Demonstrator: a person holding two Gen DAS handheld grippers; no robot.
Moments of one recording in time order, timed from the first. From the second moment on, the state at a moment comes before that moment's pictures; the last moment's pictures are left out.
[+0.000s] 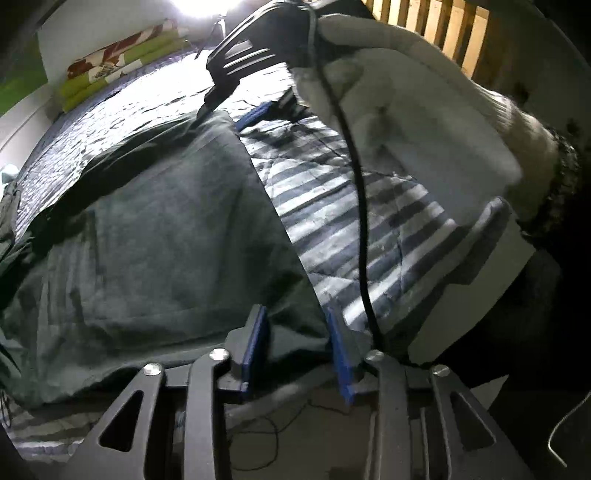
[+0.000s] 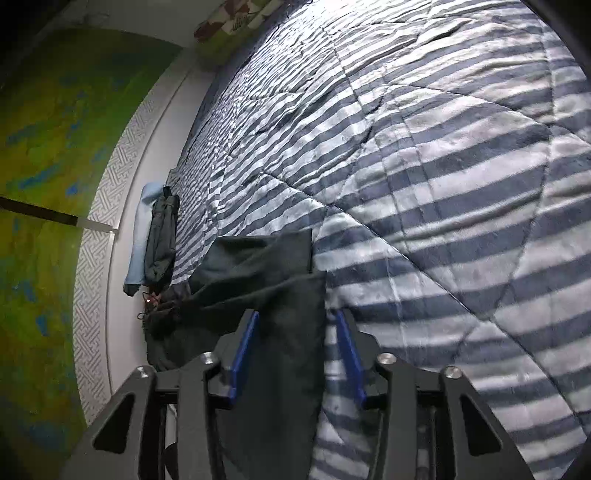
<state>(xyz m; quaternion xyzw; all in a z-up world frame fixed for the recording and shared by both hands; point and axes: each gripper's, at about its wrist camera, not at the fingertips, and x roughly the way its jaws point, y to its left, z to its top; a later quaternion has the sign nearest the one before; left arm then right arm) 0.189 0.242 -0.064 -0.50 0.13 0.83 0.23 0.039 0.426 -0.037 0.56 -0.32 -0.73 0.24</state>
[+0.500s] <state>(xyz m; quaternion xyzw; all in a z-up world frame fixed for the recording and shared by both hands) 0.188 0.145 0.006 -0.48 -0.04 0.84 0.27 0.047 0.382 0.036 0.50 -0.31 -0.77 0.25</state>
